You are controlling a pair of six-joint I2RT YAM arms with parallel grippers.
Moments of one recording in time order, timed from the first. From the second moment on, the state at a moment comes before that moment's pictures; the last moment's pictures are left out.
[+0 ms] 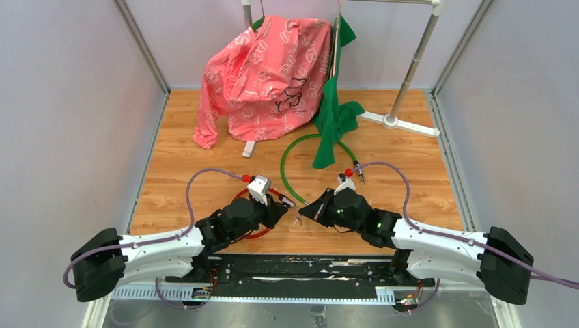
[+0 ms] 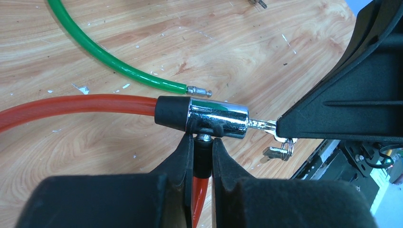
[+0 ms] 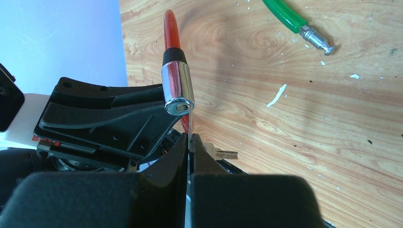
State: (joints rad) left arm -1.04 0.93 0.24 0.37 -0.23 -0.52; right arm 1.04 0.99 0.43 0.09 0.14 1.27
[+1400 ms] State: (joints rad) left arm -1.04 0.94 0.24 0.38 -0.26 -0.54; right arm 1.05 1.00 0.43 0.12 0.16 1.26
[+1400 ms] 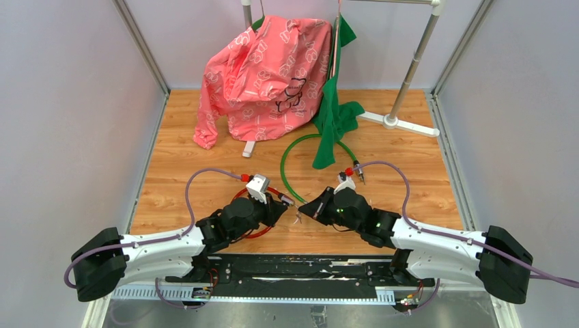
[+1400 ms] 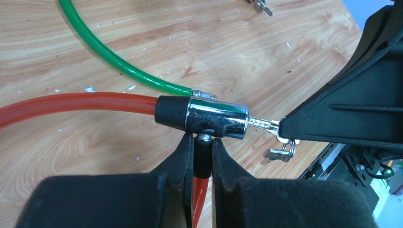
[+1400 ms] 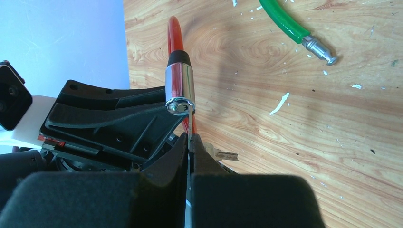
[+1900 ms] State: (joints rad) left arm -1.04 0.94 0.24 0.38 -0.27 -0.54; right arm 1.05 1.02 0.43 0.13 0.16 1.26
